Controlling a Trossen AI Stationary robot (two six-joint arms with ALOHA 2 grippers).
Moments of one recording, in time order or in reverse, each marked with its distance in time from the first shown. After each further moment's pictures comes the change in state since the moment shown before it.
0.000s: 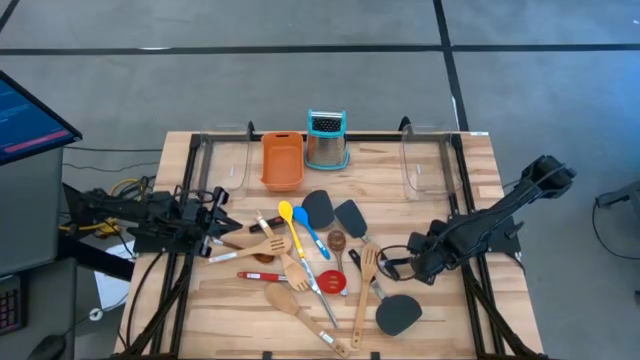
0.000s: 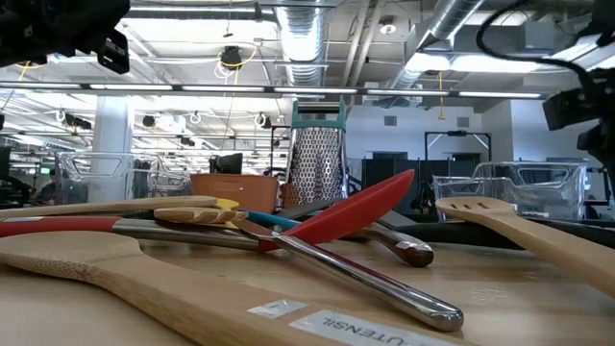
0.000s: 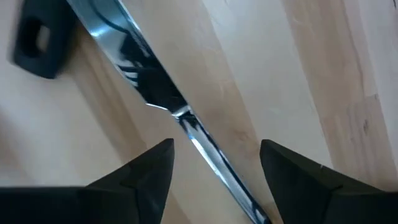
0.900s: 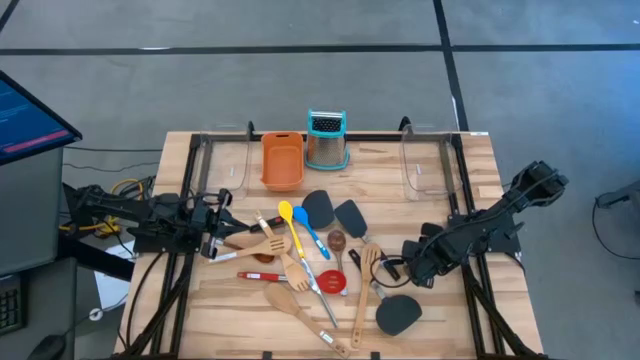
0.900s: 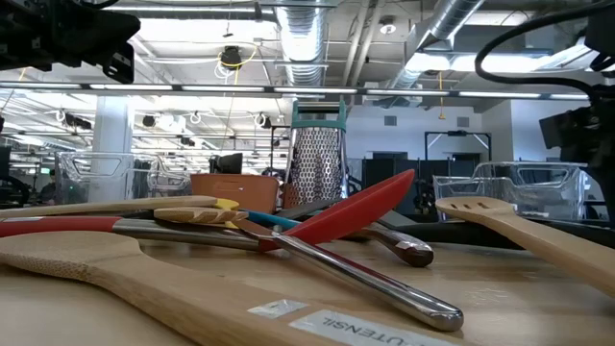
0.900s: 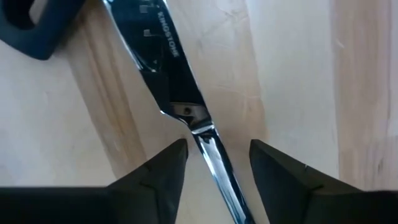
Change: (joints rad) left arm 0.000 0.097 0.000 0.014 -0.031 0.000; right arm -0.009 0.128 0.000 0.098 0.000 -0.182
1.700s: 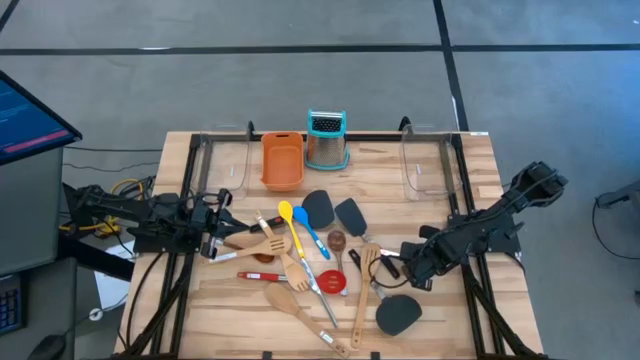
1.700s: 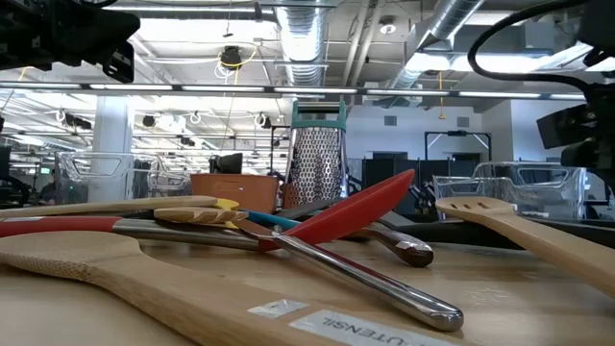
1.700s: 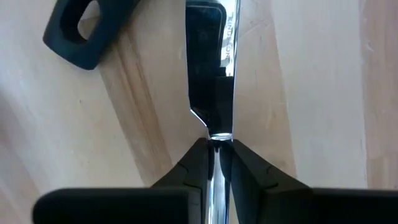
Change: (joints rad) left arm 0.000 0.000 0.000 0.006 0.002 0.000; right arm 0.000 0.002 0.015 0.029 -0.057 0.017
